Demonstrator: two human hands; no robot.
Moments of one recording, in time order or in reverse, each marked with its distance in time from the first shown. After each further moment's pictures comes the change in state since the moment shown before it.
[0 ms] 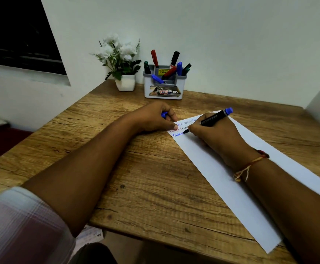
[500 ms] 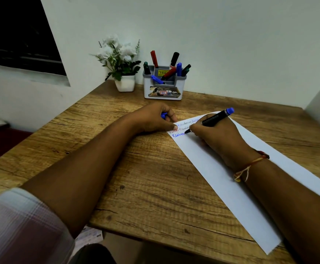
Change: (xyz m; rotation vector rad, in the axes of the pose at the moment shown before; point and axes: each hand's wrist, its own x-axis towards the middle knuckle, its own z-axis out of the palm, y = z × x) left_hand -0.001 0.002 0.000 0.012 -0.002 -0.007; right_hand 0.002 0.002 0.000 -0.033 0.029 0.010
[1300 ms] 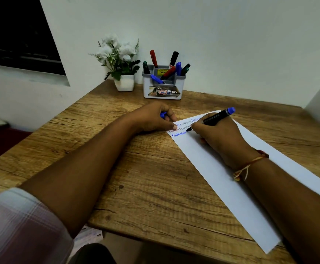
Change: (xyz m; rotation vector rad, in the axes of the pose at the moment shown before) left_hand 0.001 -0.002 0.000 -0.020 -0.004 0.005; right_hand -0.001 0.001 -0.001 0.061 0.035 0.050
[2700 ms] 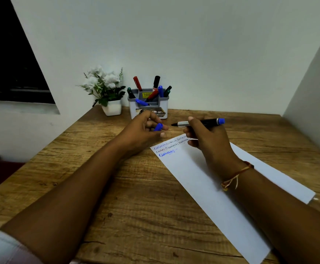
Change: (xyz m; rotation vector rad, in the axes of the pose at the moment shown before) left_hand -0.008 0.016 0.005 -0.384 0.190 0.118; right_hand 0.001 -0.016 -0.011 0.536 0.110 -0.020
